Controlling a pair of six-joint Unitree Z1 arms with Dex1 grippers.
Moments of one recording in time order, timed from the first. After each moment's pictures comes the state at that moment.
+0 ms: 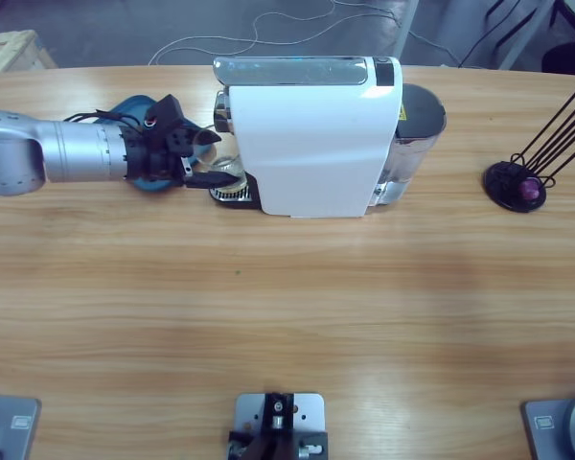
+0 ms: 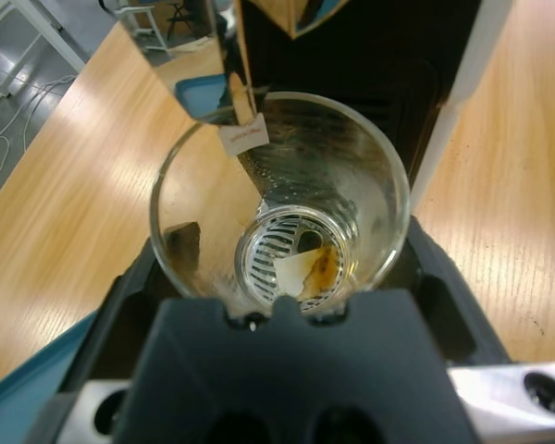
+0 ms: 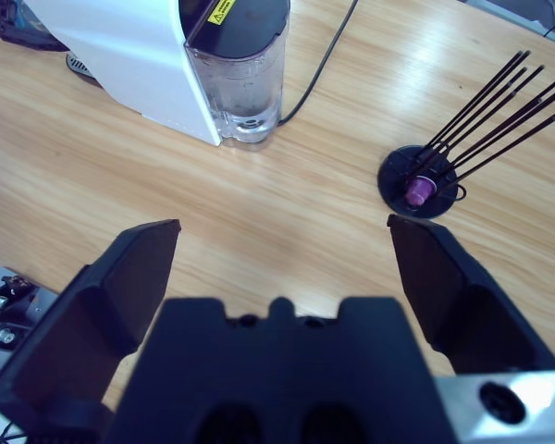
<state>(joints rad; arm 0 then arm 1) -0.54 1.93 -0.66 -0.67 -0.50 0.60 0.95 1.00 -1.04 0.87 -0.39 0.38</state>
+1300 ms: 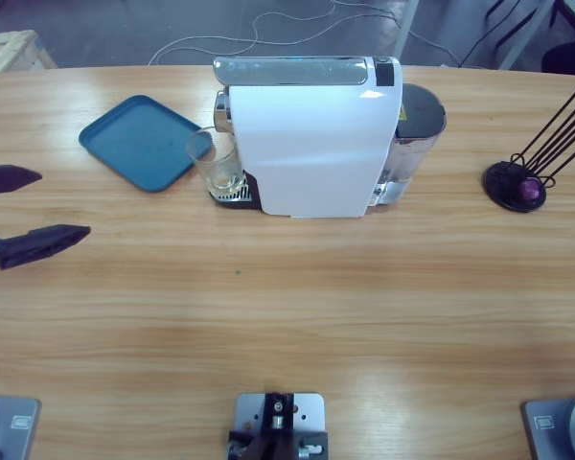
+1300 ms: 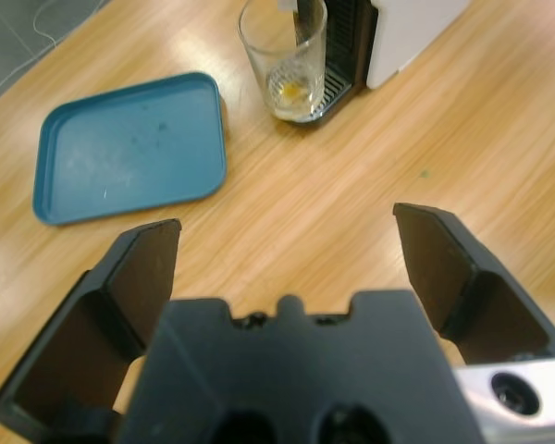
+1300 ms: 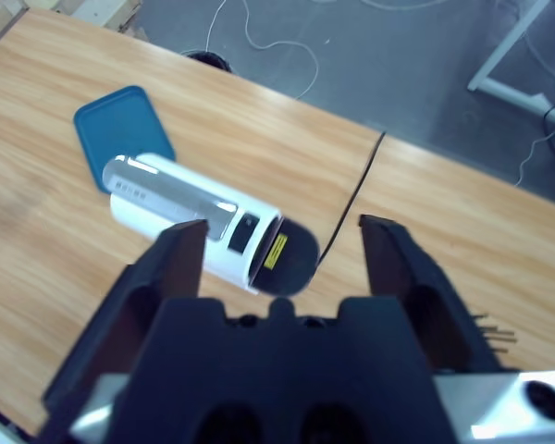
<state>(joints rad) -0.71 1.02 -0.57 0.19 -0.01 0.18 0.63 1.64 -2.06 1.08 -0.14 0.11</state>
